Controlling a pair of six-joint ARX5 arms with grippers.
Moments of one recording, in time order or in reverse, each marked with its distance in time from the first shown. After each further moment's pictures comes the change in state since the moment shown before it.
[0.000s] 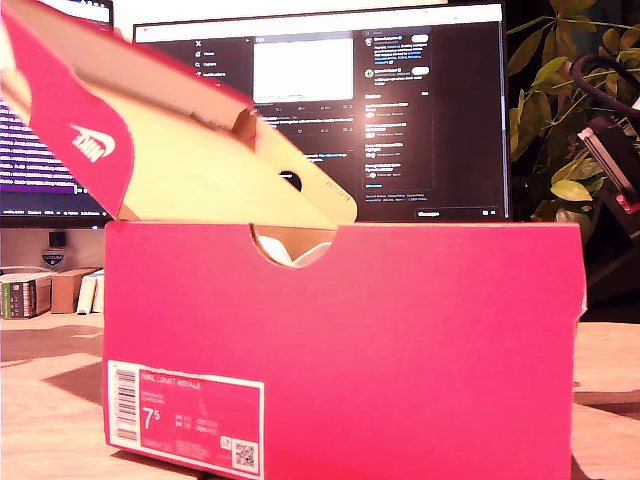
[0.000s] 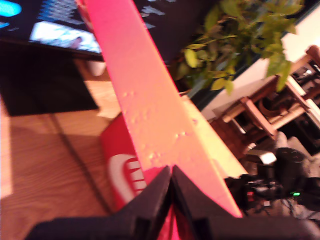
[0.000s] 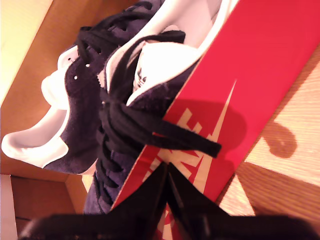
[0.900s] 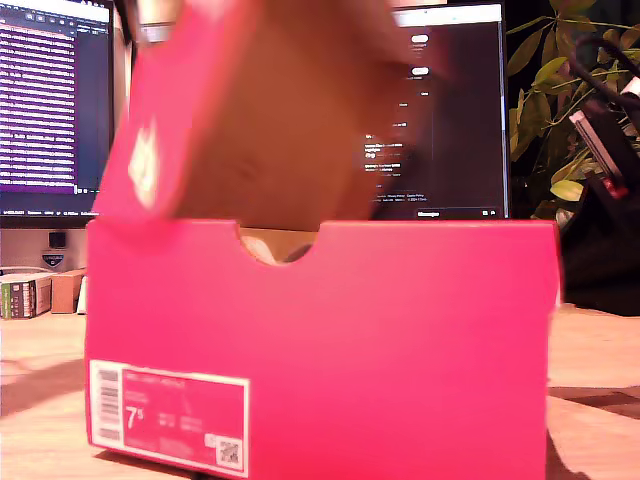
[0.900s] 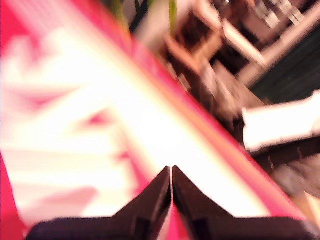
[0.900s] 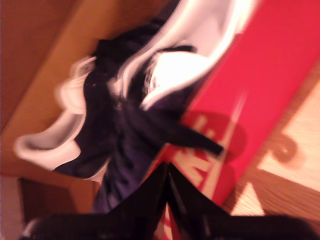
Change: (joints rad) left arm -0.443 -0.004 -0.022 0.076 -0.041 -0.106; right arm 0.011 0.007 0.000 0.083 -0.009 -0.001
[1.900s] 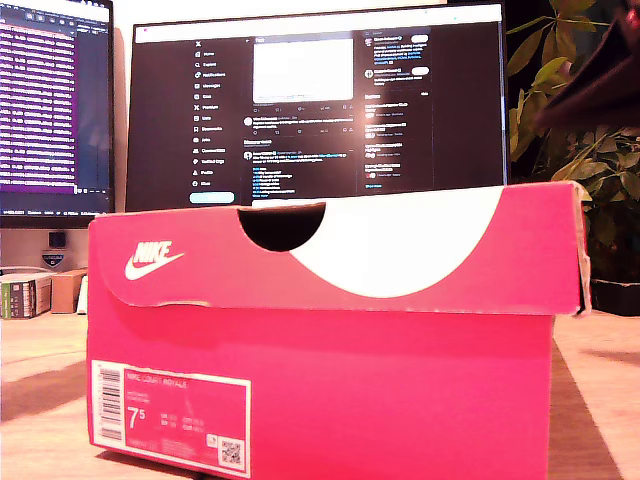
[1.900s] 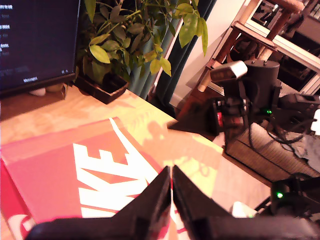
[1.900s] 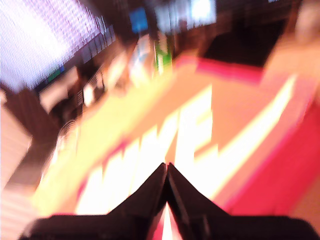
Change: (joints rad) left arm -0.007 -0.177 0.000 0.127 -0.251 0.000; right arm -0.179 -0.095 0.314 -0.355 -0.148 -0.145
